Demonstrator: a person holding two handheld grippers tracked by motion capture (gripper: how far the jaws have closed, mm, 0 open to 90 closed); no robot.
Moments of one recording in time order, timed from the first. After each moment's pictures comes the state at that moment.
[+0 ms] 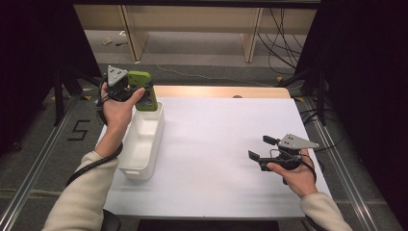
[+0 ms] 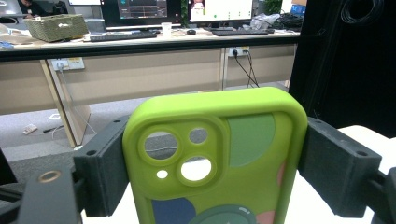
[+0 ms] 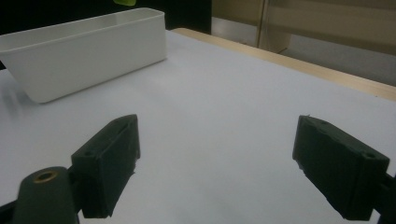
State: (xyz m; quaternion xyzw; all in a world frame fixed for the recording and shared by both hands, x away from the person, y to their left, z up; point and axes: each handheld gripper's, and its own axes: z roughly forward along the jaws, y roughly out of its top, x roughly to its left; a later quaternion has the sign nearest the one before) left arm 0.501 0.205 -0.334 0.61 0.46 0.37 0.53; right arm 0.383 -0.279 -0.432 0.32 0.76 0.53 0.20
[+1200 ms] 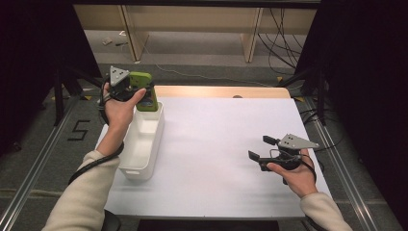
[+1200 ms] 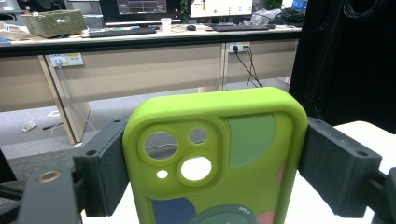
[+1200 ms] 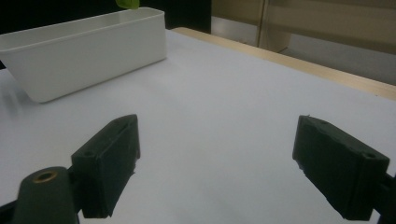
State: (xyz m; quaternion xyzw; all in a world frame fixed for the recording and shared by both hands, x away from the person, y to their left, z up) left arm 0.508 0.205 -0.340 0.62 0.46 0.36 0.53; right arm 0.383 -0.279 -0.432 0.32 0.76 0.53 0.20
